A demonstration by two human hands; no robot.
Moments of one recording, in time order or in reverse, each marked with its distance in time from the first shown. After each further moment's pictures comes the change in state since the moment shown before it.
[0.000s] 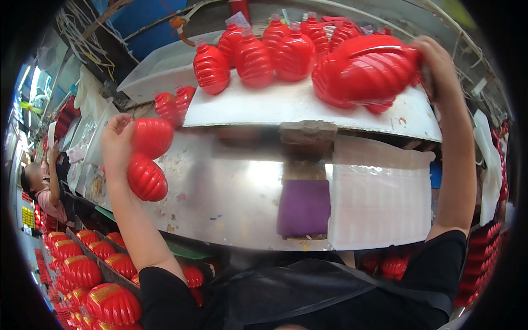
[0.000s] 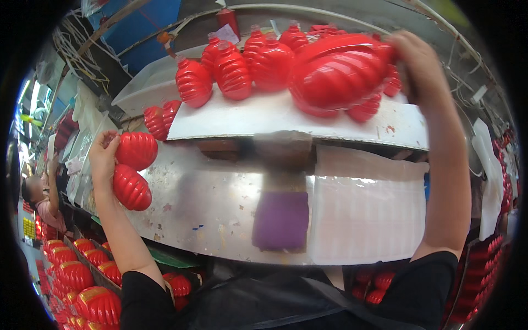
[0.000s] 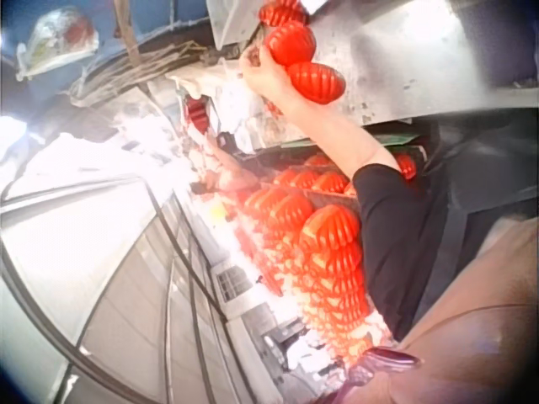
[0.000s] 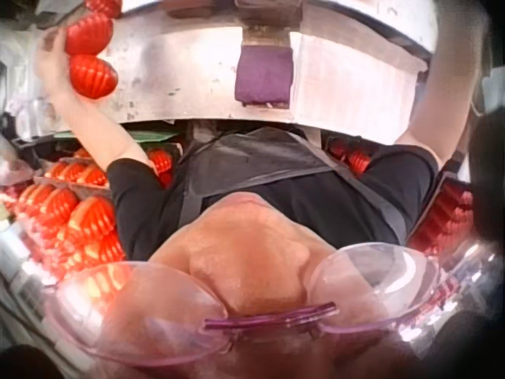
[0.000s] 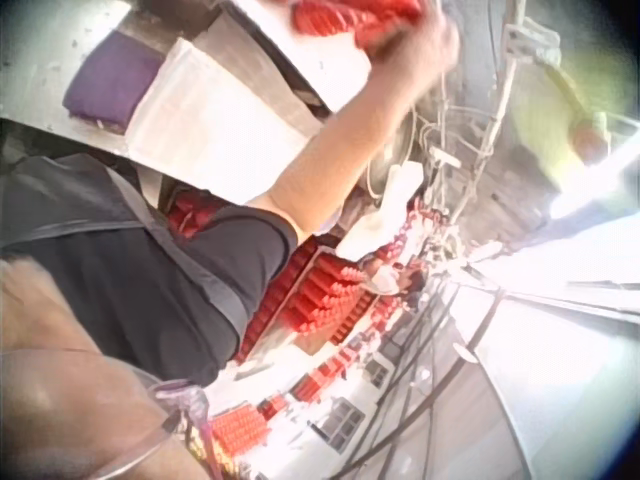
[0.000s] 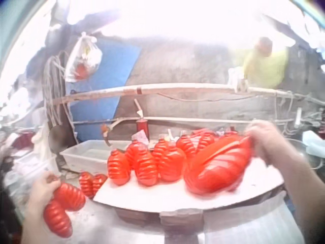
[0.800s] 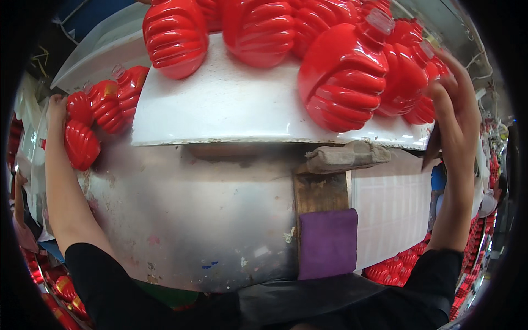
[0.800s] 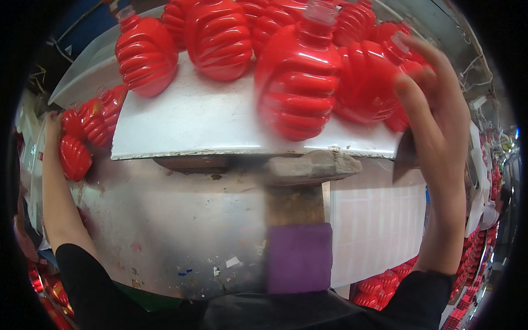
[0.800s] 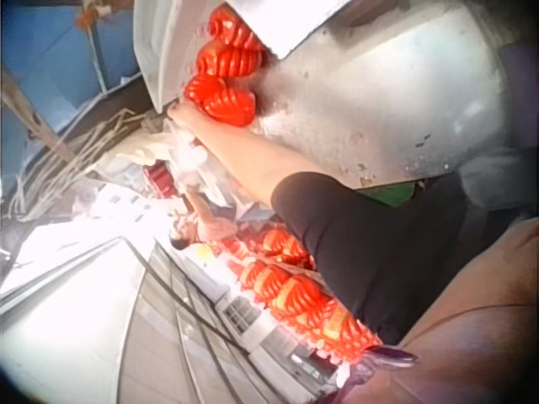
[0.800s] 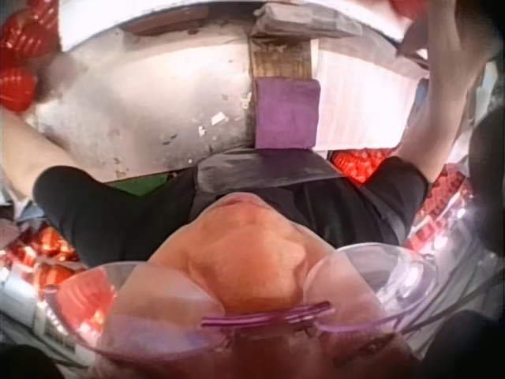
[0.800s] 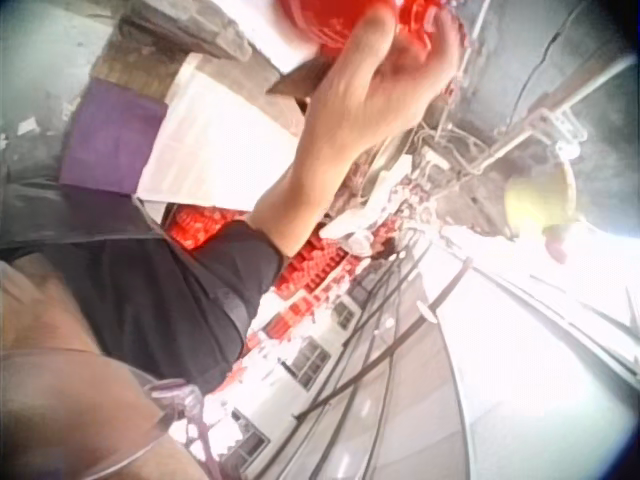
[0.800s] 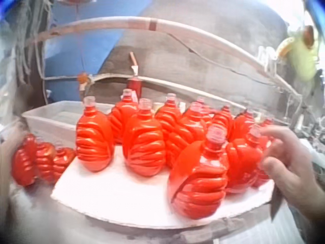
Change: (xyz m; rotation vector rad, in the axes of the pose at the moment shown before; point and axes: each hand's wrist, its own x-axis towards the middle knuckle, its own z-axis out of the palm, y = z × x) left_hand 0.328 -0.356 0.020 0.491 0.131 -0.157; right_hand -0.052 0.019 0.118 -0.551 -0.181 -0.160
